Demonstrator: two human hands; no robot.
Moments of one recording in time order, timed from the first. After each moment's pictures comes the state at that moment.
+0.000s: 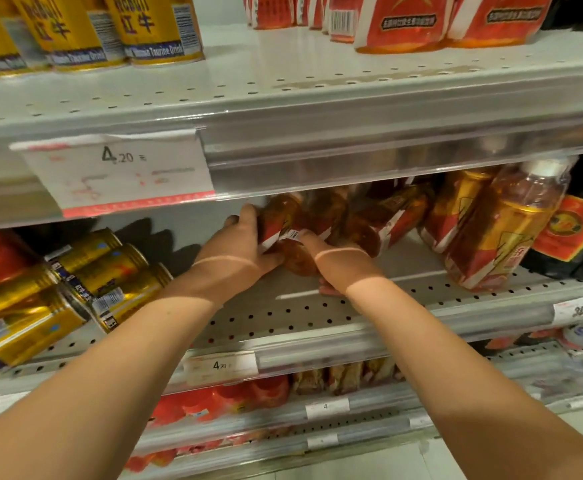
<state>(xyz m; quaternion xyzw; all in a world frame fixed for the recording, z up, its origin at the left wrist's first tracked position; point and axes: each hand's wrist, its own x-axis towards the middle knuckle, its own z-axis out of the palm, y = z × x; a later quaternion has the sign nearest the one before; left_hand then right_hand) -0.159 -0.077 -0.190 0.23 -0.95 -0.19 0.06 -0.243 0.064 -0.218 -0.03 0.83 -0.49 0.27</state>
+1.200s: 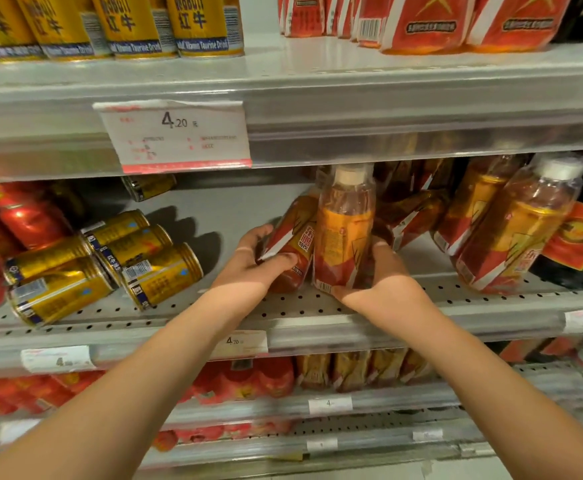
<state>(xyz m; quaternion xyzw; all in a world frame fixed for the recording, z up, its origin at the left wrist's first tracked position) -0.112 -0.052 -0.227 0.28 -0.73 -0.60 0.16 -0.228 0.122 -0.247 -0.23 0.87 -0.41 0.11</state>
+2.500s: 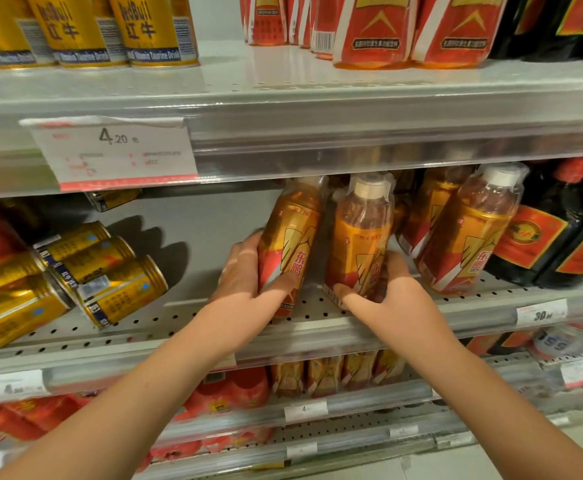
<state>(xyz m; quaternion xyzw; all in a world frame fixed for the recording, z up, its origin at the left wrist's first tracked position) -0.114 -0.017 -0.223 0.18 -0.87 -0.44 0.16 -0.220 0.183 -0.236 -0.20 0.91 -0.37 0.03</state>
